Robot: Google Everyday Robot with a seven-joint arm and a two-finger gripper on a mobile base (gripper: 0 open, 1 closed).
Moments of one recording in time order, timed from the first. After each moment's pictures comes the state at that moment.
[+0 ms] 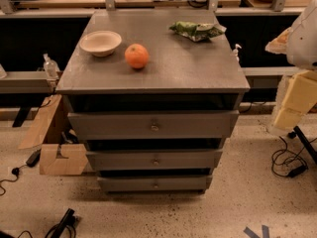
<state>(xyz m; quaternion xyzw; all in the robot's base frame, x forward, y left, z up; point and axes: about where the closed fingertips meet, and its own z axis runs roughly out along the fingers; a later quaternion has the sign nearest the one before) 0.438 -0.217 0.976 -0.60 0.78 -0.03 0.16</state>
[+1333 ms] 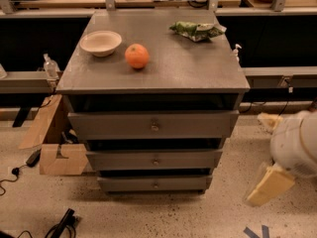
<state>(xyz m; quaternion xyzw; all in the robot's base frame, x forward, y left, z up) 0.388 -0.214 0.844 -0.55 0.80 -0.02 0.23</state>
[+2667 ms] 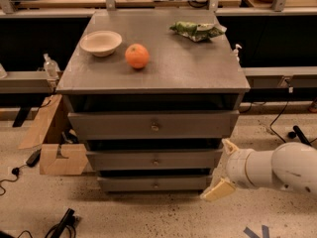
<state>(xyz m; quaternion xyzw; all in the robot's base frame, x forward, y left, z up) 0.462 -0.176 0.658 -0.50 0.79 0.07 0.34</state>
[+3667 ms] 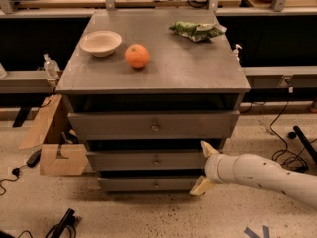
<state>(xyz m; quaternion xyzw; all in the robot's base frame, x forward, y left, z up) 0.537 -0.157 0.536 -0.59 0.72 0.01 0.36</state>
